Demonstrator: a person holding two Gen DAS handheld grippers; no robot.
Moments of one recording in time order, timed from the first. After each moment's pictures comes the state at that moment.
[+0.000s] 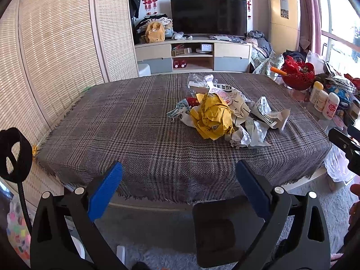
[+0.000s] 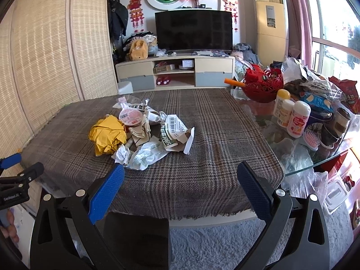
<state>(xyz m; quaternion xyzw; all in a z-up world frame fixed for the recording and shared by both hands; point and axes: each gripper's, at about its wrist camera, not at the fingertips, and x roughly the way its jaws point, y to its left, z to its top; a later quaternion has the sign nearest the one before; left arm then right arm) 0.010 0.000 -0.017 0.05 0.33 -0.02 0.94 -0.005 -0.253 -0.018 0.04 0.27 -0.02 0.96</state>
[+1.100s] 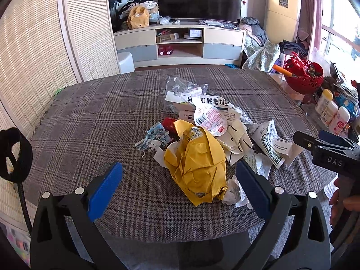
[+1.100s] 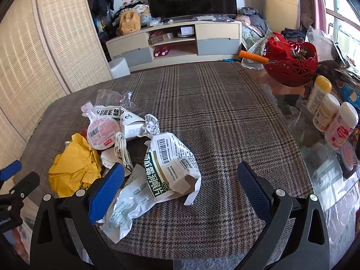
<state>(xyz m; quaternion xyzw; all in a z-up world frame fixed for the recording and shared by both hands) 0.162 -0.046 -0.019 0.04 0.39 -0.06 0.92 0.177 -0.269 -0.046 0.07 0.40 0.01 0.91</state>
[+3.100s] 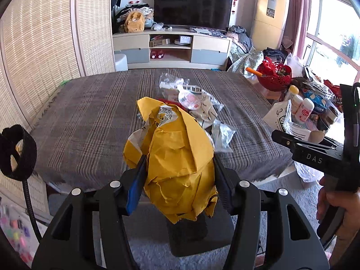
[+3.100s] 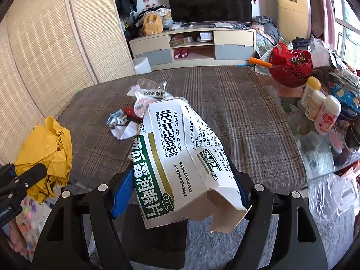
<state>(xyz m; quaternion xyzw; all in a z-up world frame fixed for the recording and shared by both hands) 0.012 -0.029 0.017 0.01 0.38 -0.10 0.92 0.038 -0.241 -0.011 0.07 0.39 0.06 0.92</state>
